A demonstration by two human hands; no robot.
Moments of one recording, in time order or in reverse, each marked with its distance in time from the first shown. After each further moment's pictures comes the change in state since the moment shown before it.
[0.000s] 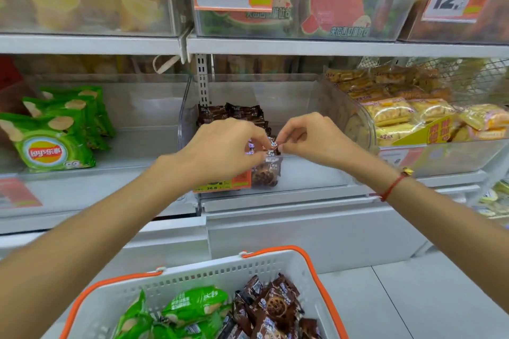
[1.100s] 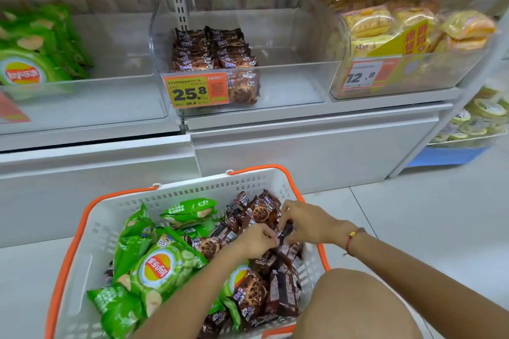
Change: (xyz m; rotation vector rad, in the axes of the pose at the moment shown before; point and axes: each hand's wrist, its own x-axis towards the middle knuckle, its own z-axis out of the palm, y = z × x) left_hand -0.142 0.086 0.283 -0.806 -0.697 -0.591; right_hand -0.199 0.125 0.163 -0.240 -0.612 -0.031
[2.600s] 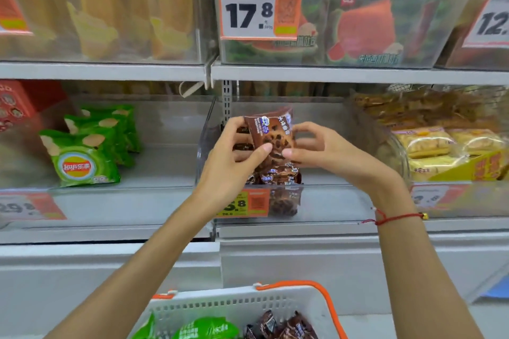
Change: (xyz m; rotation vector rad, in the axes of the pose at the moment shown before) left_hand -0.080 0.159 -0.255 -0.319 0.811 0.871; right_hand 0.083 -0.065 -0.289 0.828 0.386 -0.260
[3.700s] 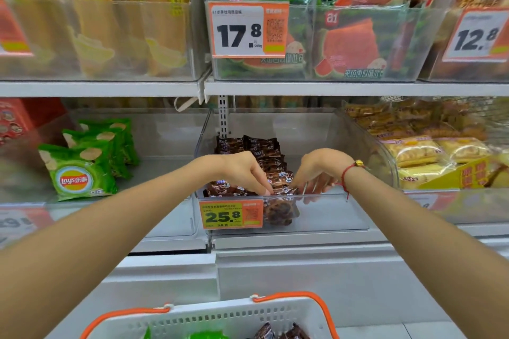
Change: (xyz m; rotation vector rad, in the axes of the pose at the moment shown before) left_hand 0.075 -0.015 0.001 0.654 -0.871 -0.286; right_hand 0.047 -0.007 -0.005 -0.841 -0.340 0.778
